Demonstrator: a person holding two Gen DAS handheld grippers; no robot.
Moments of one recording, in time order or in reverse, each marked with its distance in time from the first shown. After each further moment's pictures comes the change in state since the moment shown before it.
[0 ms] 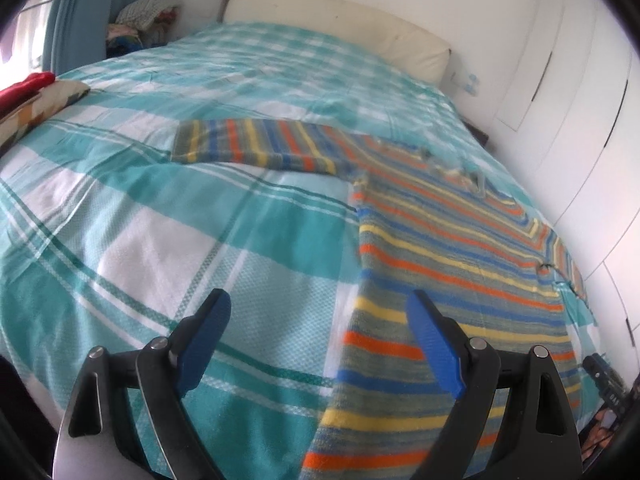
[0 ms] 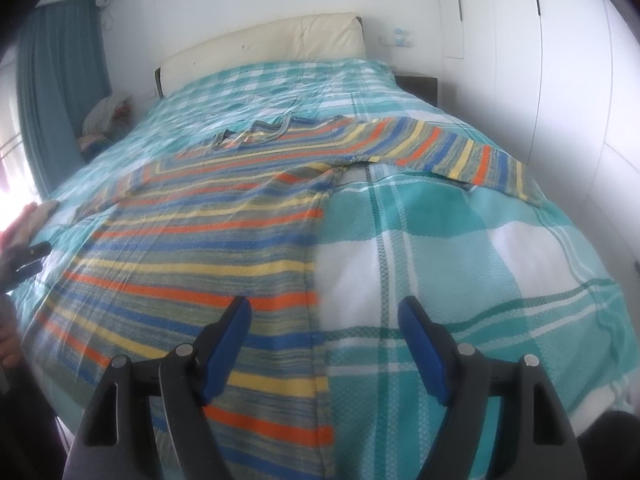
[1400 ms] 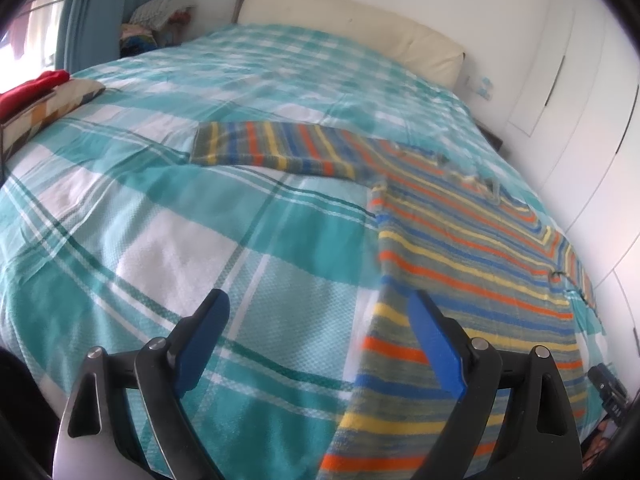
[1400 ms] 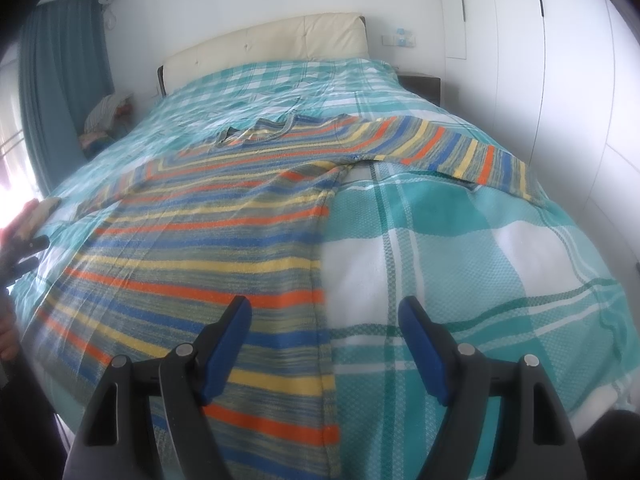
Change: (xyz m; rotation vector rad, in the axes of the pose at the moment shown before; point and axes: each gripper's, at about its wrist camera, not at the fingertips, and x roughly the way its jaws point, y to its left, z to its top) left arm 0.001 0.011 0.006 -0.018 0.000 0.042; right arm 0.001 0.004 -0.002 -0.011 0.004 0.004
